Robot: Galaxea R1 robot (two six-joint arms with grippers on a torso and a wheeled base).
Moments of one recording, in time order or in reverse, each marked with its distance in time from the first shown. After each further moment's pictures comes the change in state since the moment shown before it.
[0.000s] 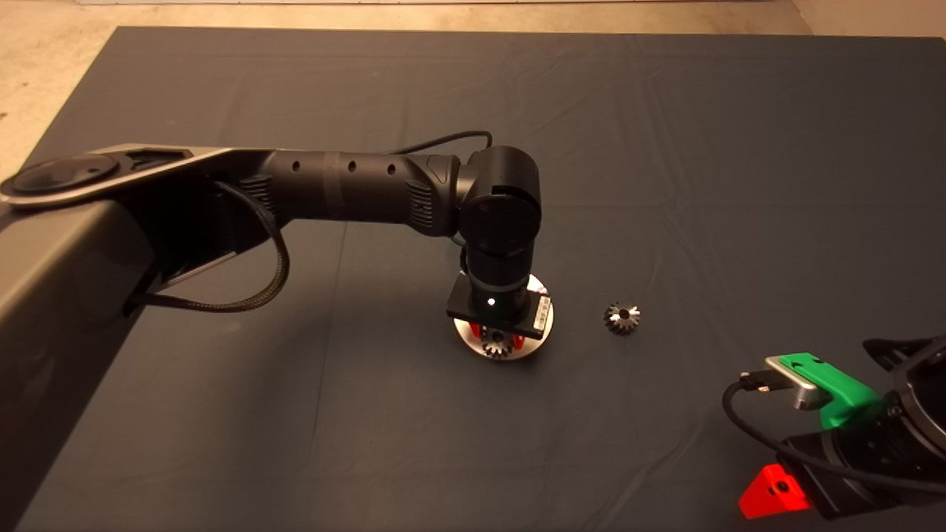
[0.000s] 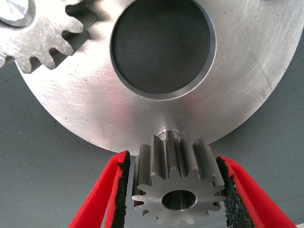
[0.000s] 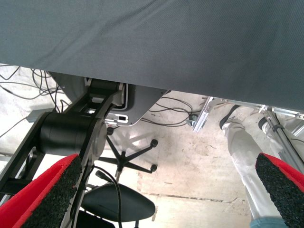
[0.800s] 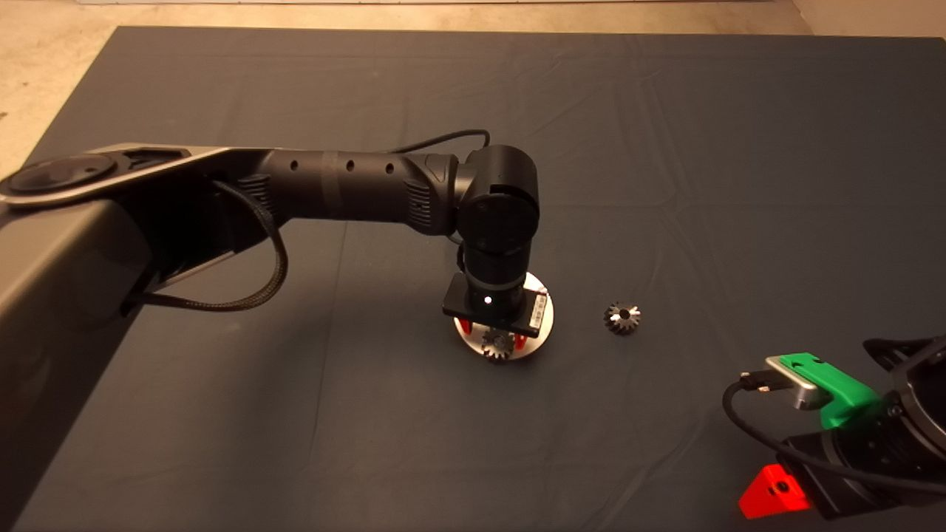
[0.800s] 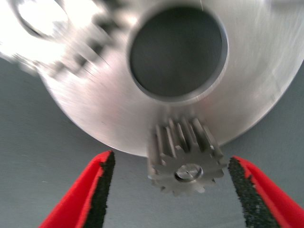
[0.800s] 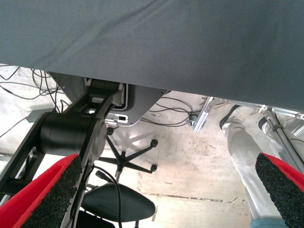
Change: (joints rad) left arm -0.022 -0.006 -0.010 0.001 0.010 0.001; right arm 0.000 0.000 0.000 0.000 0.000 0.000
